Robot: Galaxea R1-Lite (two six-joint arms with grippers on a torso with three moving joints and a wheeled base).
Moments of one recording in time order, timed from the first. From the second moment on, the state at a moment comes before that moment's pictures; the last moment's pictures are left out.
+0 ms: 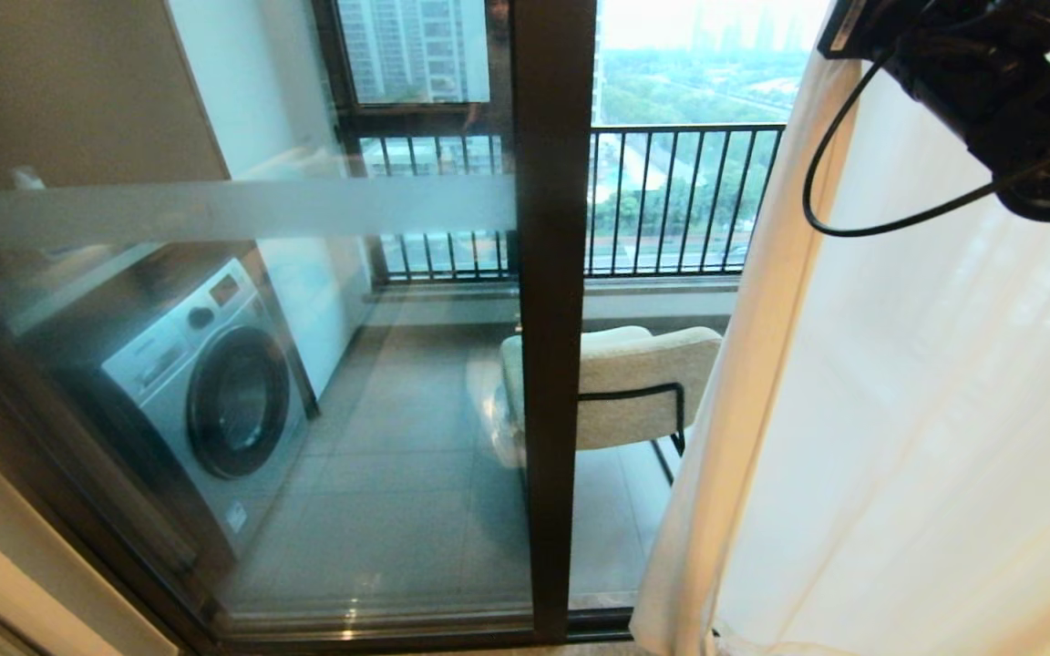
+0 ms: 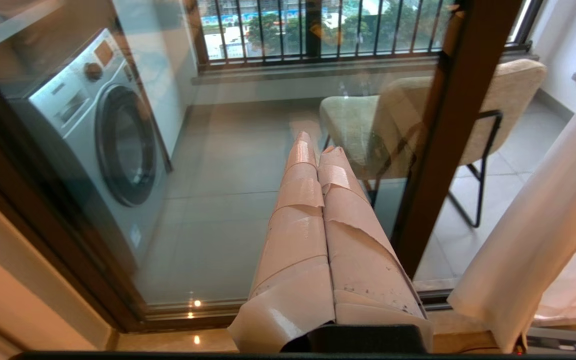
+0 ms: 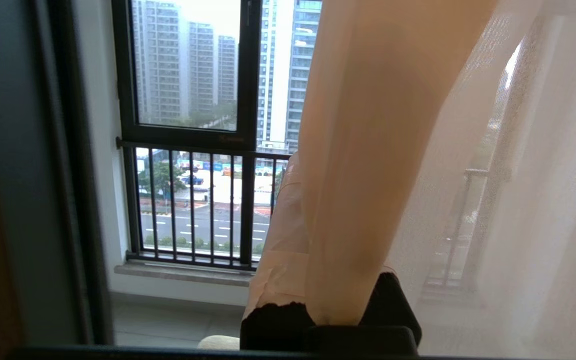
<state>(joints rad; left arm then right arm) 0.00 0.00 0.00 -0.01 -0.03 0.03 0.23 1.94 -1.84 -0.60 -0.09 -0.11</state>
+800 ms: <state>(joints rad) 0.00 0.00 0.00 -0.01 -0.03 0.03 0.22 1.94 -1.84 -0.60 -0.09 -0.11</state>
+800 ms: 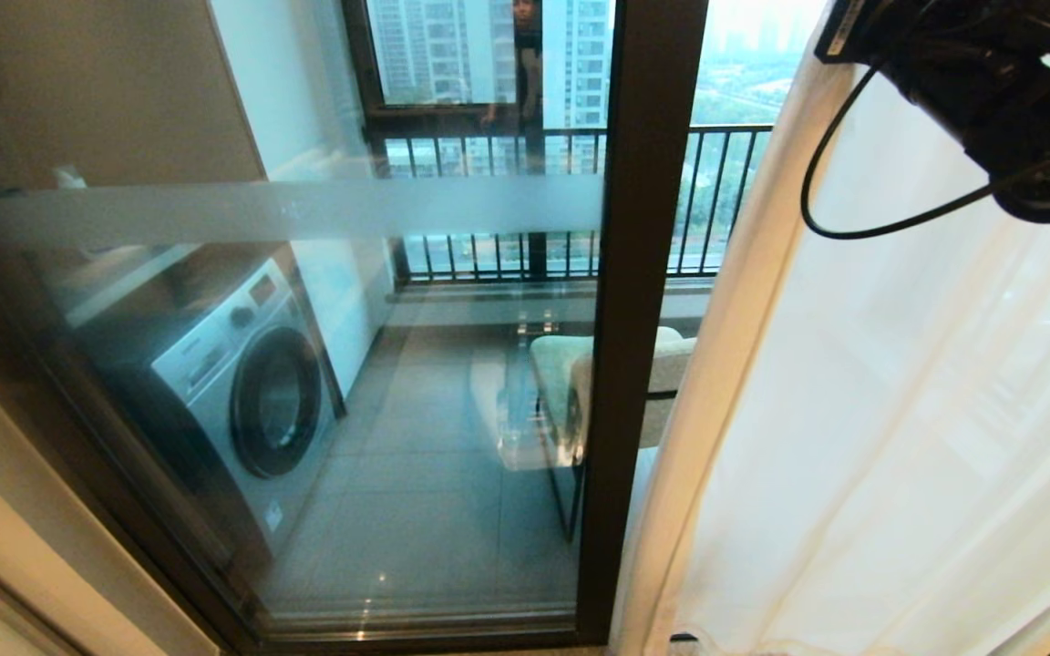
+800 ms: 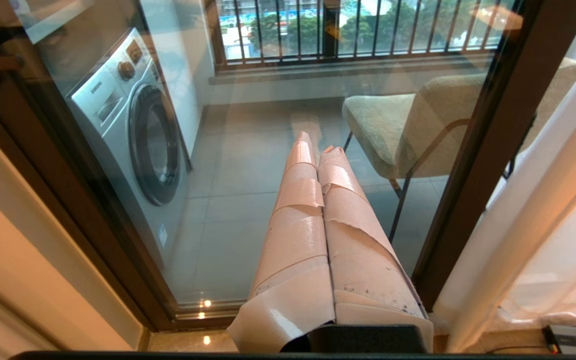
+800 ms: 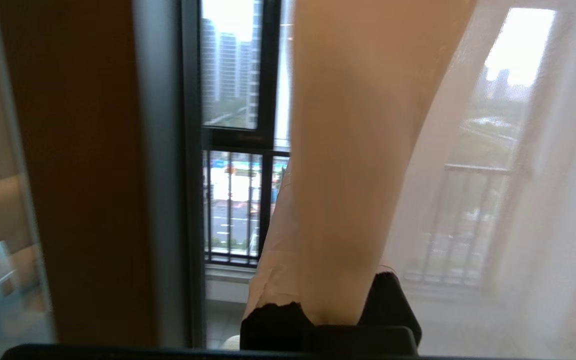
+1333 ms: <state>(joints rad) 0.00 0.00 0.00 -0.01 -0.03 0.03 0.23 1.94 -1.85 -0.60 -0.09 -0.11</state>
